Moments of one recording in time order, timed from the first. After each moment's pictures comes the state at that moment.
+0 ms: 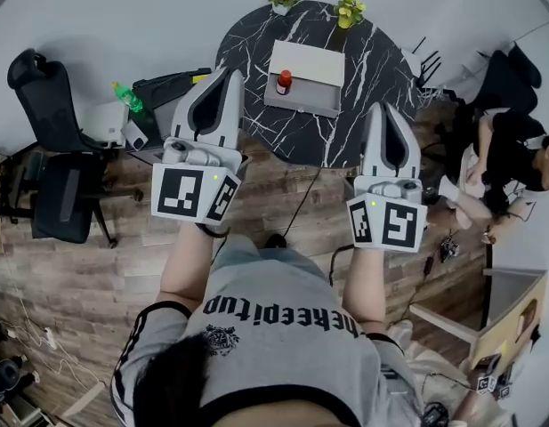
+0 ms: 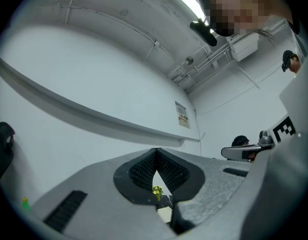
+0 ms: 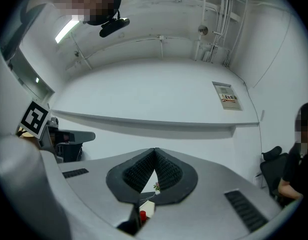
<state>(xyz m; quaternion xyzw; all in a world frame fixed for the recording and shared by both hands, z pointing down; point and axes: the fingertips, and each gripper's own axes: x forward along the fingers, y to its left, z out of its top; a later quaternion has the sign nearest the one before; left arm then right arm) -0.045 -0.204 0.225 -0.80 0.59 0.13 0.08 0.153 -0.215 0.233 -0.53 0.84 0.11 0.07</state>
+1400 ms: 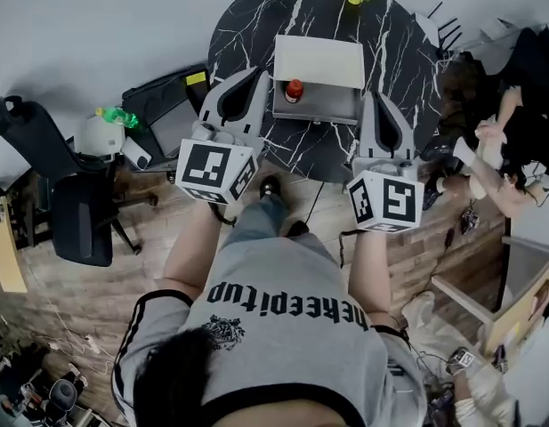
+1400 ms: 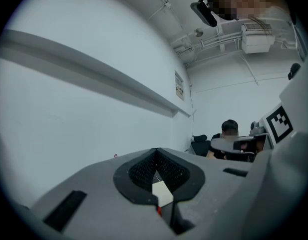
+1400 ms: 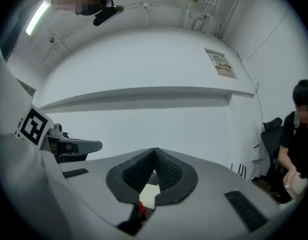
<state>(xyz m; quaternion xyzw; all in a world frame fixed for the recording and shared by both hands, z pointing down) -0.051 -0.408 0.353 -0.86 0.51 0.02 -0.04 0.111 -0.395 0.346 -0.58 0.82 -0.01 0.00</state>
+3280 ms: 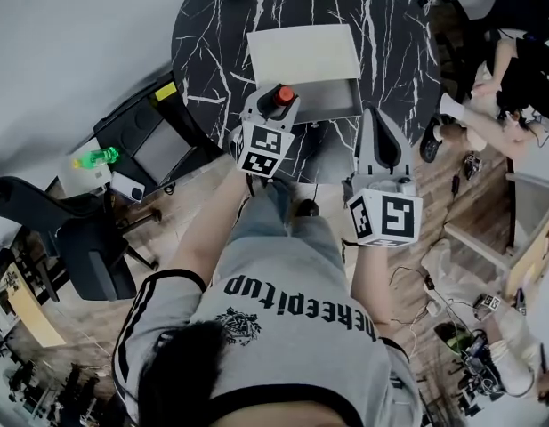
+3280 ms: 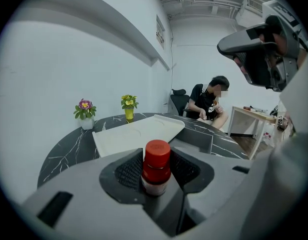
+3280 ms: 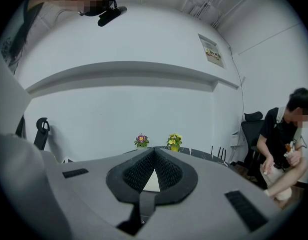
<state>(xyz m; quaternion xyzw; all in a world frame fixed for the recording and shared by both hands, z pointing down) 0.027 -0.494 0.616 -0.90 0.36 -0.21 -0.10 0.117 -0.432 0.427 -0.65 0.75 -0.08 -0.08</state>
